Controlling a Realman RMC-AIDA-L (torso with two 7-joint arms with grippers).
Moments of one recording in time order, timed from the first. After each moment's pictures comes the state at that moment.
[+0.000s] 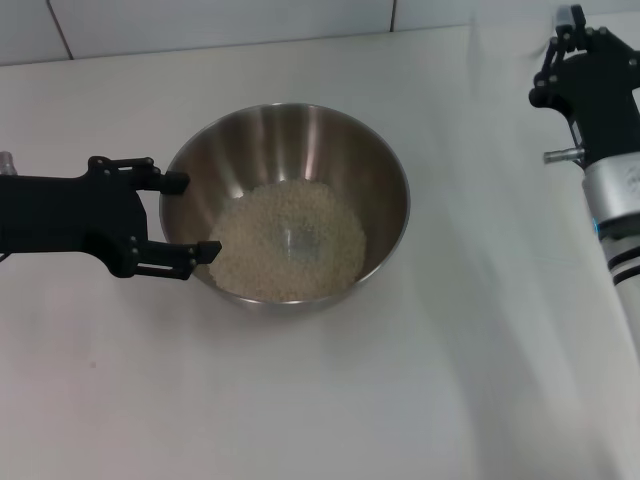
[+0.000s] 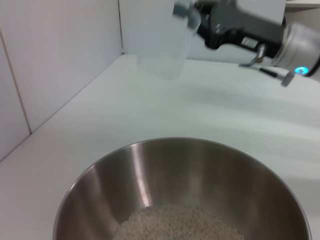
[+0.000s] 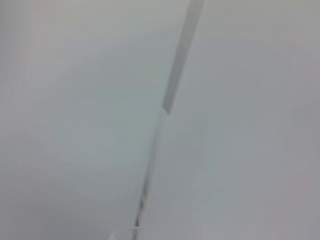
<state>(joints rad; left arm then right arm) -0.39 -2.06 1.14 1.28 2.00 1.53 -1.68 0.44 2.08 0.46 0.42 -1.70 -1.35 -0.39</state>
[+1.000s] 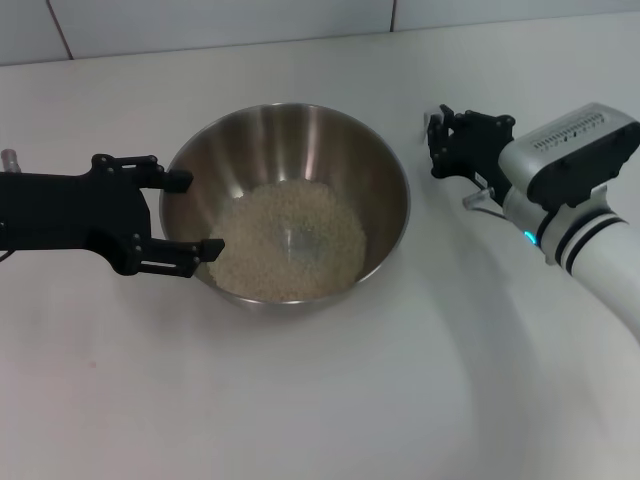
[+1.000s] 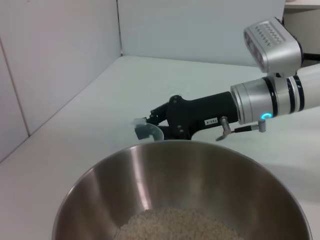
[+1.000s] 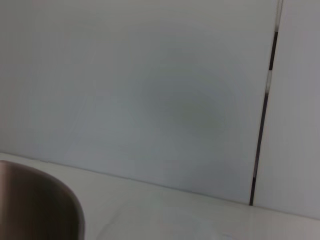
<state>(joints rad) -0.40 -2.06 1.14 1.27 2.00 1.52 -1.68 0.63 2.09 0.17 0.18 -1.72 -0.86 0.08</state>
